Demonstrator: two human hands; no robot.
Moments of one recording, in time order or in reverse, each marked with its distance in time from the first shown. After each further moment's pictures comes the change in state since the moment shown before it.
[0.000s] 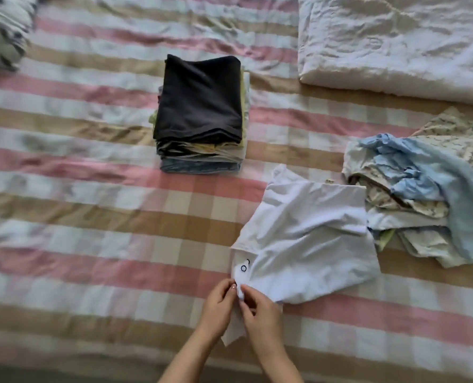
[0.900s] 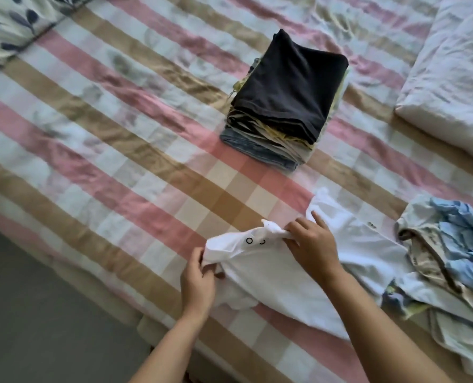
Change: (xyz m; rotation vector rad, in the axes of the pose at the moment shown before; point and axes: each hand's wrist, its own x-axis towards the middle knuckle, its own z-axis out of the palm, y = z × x) left_hand -0.009 -0.002 -0.007 -0.094 0.768 0.082; right_hand 0.154 -0.042 -0.071 -0.921 -0.041 -1.032
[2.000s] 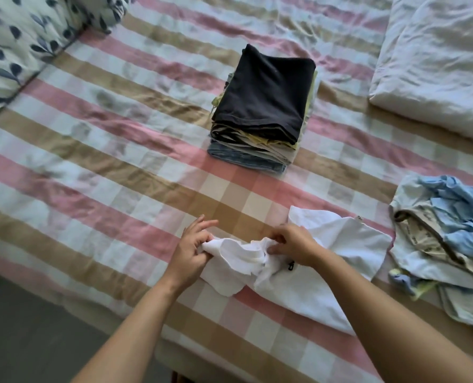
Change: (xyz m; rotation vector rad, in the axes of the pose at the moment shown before) left_hand 0.073 0.036 -0.034 0.210 -0.524 0.305; right_hand 0.015 -0.007 0.018 0.412 -0.610 0.318
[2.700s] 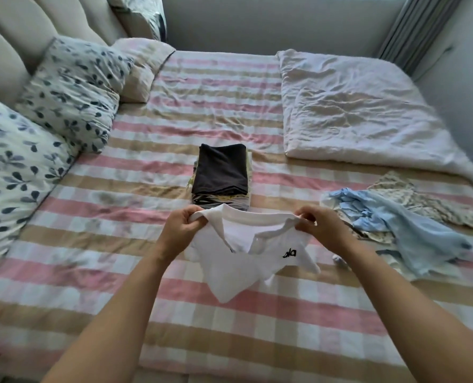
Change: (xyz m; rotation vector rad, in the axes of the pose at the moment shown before) left_hand -0.028 0.208 -0.111 -0.044 -0.113 0.262; right_hand -0.211 -0.090 -0.131 0.182 0.733 0.020
